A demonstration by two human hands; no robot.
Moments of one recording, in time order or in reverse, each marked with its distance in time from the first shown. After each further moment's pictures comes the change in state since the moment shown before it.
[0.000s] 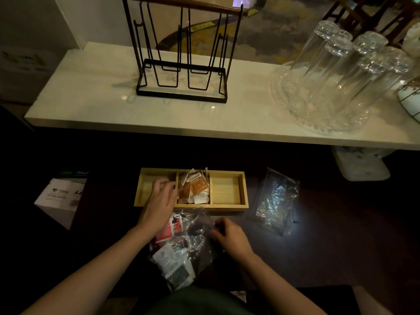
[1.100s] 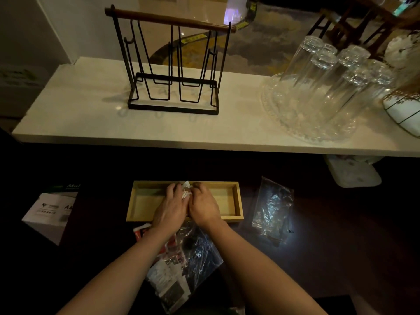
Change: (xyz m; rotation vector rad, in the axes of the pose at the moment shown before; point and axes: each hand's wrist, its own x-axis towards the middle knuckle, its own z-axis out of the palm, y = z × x) left_hand 0.038 0.011 0.048 0.262 -0.032 0.019; right_hand 0.087 -0.078 -0.007 -0.163 0.278 -0.331
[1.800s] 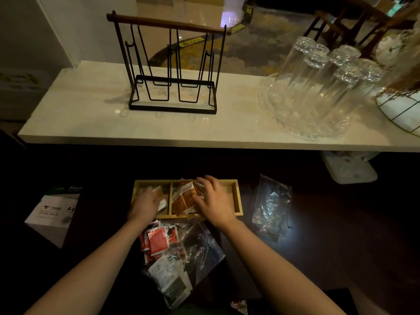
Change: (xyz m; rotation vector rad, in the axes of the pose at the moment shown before) left_hand 0.006 -0.061 -0.026 -0.126 0.046 -0.218; right_hand -0.029 0.007 -0.043 0.031 0.089 -0.067
